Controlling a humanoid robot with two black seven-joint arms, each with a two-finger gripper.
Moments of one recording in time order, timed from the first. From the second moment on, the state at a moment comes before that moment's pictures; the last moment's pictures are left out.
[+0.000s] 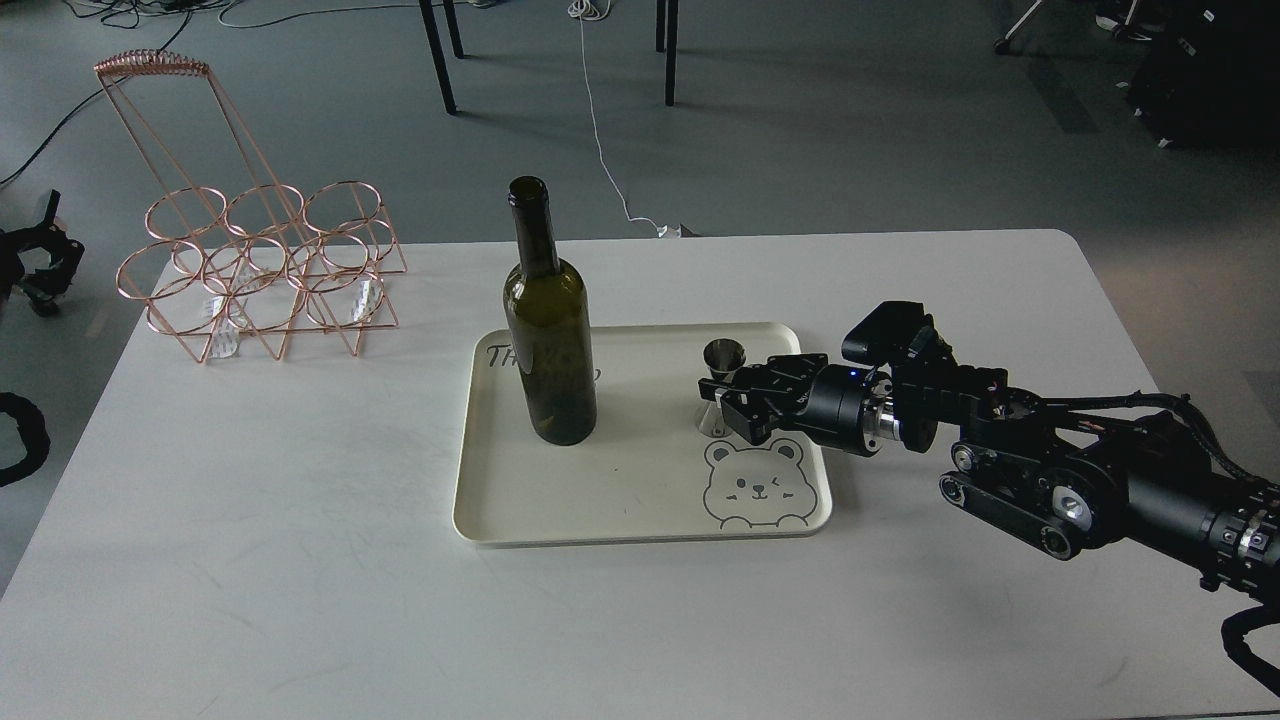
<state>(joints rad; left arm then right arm) -0.60 0.70 -0.77 -0.58 -0.28 -0.49 -0.41 0.87 -0.31 0.10 0.87 -1.69 -0.11 0.44</state>
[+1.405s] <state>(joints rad) -0.60 0.71 -0.77 -0.58 -0.28 -0.49 -0.41 0.67 -0.77 0.22 0.87 -1.67 -0.47 0.37</state>
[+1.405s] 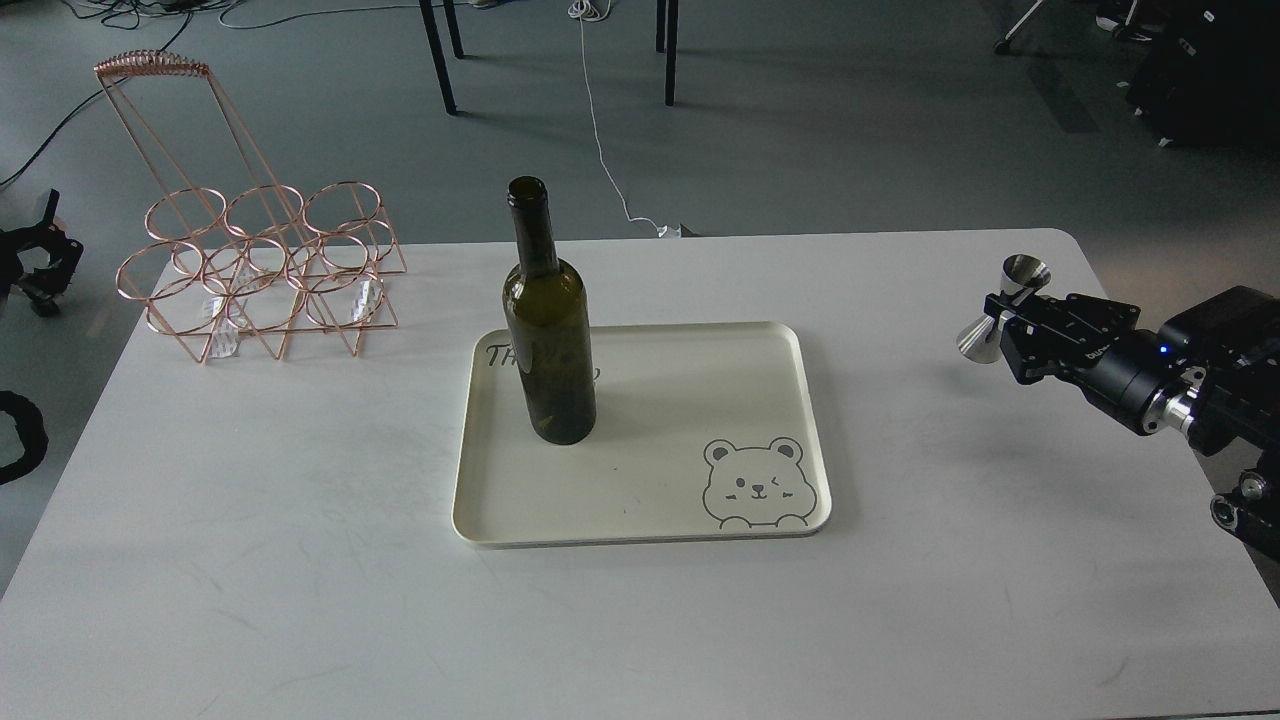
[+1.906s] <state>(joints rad) -0.60 0.71 -0.76 -0.58 -0.28 -0.49 -0.41 0.56 -0.69 0.21 0.82 -1.56 -0.49 0.37</state>
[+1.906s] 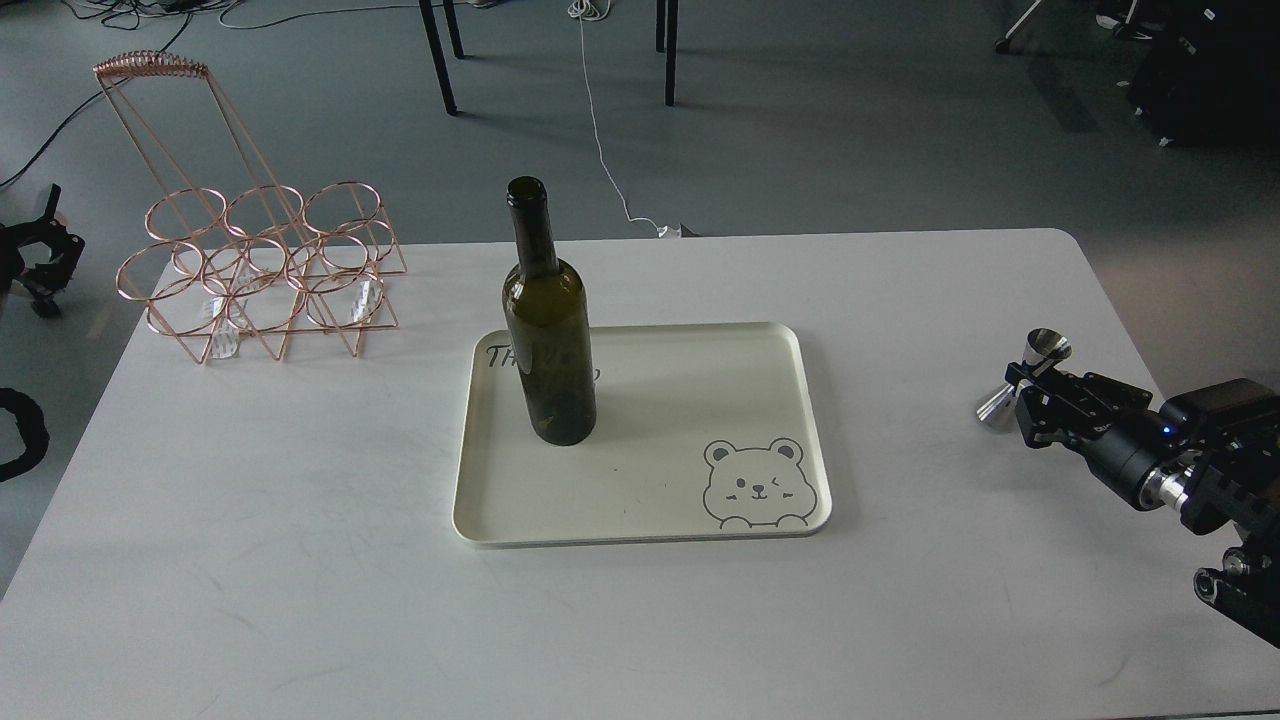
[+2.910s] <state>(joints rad) -0.60 0.71 -0.77 -0.59 -0.28 -0.49 -0.41 0.48 -0.96 0.21 1.12 -1.55 -0.49 0.40</state>
